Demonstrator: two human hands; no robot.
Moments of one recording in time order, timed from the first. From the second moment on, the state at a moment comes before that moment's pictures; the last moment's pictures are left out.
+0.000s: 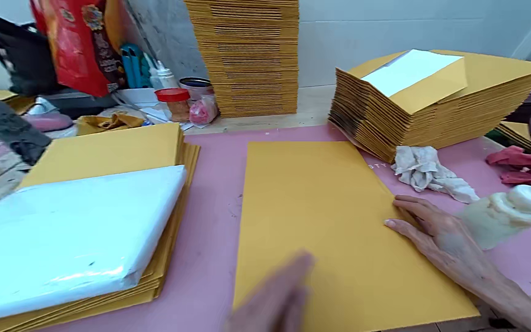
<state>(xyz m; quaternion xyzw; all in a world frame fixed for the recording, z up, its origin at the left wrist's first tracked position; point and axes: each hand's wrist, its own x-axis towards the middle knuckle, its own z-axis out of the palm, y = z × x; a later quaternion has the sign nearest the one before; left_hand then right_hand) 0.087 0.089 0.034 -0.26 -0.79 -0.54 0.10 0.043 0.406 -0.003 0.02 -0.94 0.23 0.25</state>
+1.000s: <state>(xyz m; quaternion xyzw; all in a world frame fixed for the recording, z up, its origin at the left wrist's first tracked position) 0.072 0.038 -0.013 -0.18 -0.96 -0.15 0.13 -0.039 0.294 0.016 0.13 -0.98 0.15 0.08</state>
